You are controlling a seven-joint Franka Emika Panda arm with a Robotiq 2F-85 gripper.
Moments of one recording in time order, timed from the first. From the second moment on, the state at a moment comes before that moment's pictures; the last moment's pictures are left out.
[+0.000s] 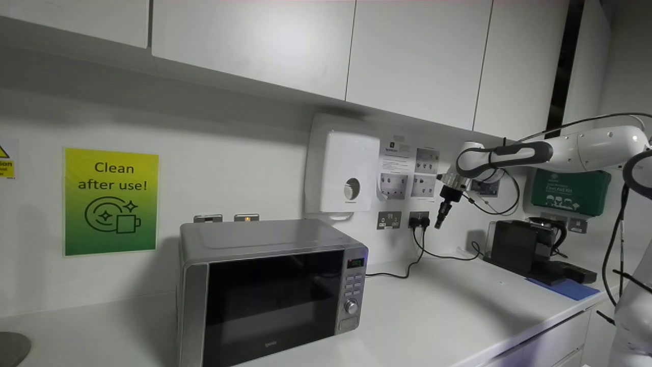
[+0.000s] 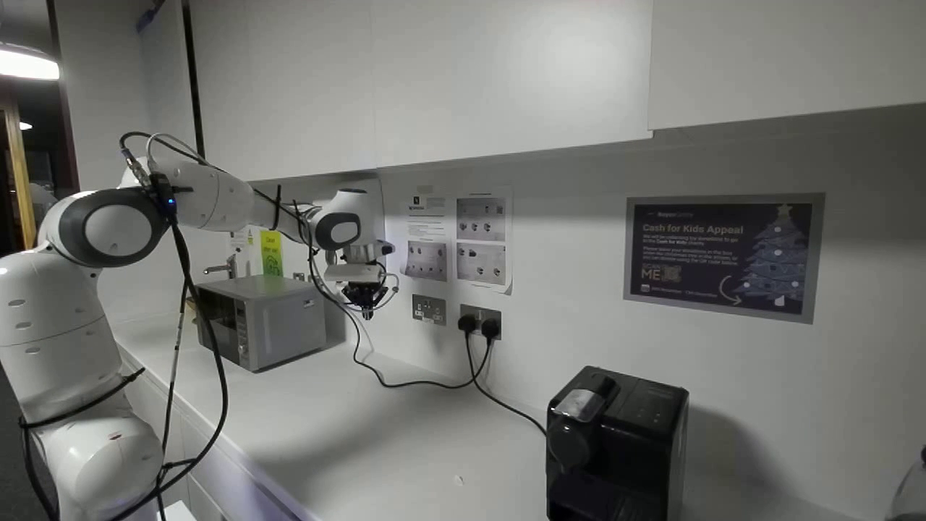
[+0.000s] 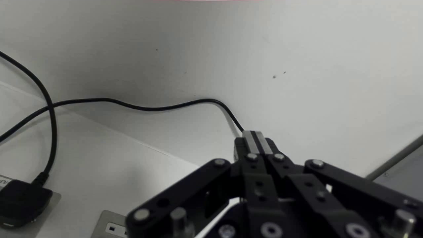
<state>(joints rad) 0.06 -0.16 -0.01 -1.99 0.13 2.04 -0.54</state>
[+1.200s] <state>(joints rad) 0.07 -0.30 -0.01 -2.20 0.07 2.03 -0.77</state>
